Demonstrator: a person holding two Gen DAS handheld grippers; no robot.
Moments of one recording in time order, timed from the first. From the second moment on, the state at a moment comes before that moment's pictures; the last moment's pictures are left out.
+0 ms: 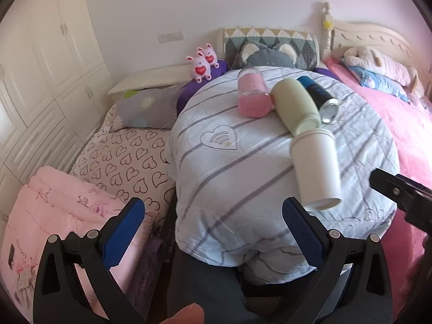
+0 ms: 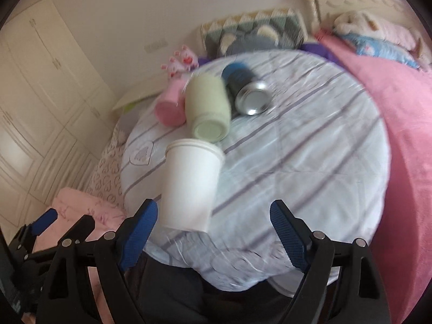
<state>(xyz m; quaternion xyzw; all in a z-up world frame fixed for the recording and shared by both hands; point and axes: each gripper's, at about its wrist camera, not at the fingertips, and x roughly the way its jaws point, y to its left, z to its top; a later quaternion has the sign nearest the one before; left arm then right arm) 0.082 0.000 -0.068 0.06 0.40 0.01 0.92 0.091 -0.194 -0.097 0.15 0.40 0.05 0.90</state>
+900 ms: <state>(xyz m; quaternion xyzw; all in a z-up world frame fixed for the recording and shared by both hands) 0.045 -0.028 -0.062 0.07 0.39 -0.01 0.92 0.016 -0.210 -0.106 0.14 0.37 0.01 0.92</state>
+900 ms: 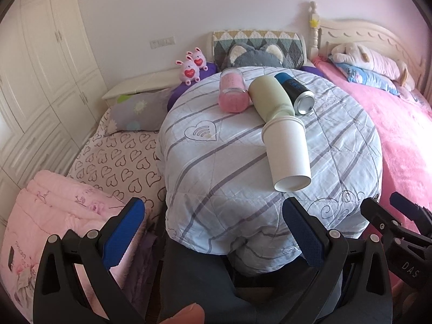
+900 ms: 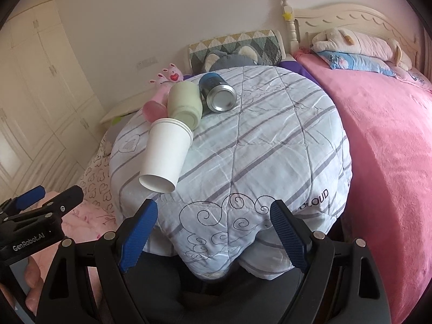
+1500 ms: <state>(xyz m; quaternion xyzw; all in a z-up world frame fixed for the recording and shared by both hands) 0.070 -0.043 -0.071 0.07 0.42 -0.05 0.91 0.025 -0.223 -0.113 0.14 0.38 0.00 0.91</state>
